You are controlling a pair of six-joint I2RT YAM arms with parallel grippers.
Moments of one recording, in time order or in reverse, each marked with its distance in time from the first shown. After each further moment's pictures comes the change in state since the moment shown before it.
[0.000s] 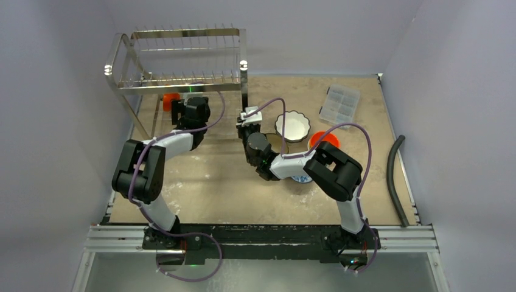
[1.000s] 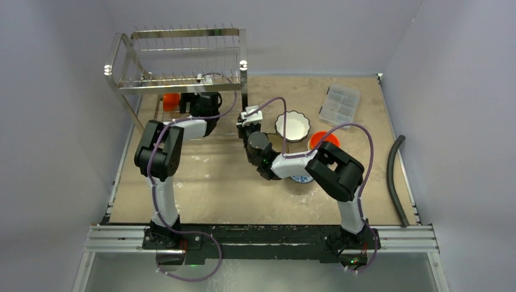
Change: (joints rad) left arm -0.034 0.312 0.278 0.087 -0.195 0.131; right arm -0.001 -0.014 -0.006 -0.029 -0.042 0.023
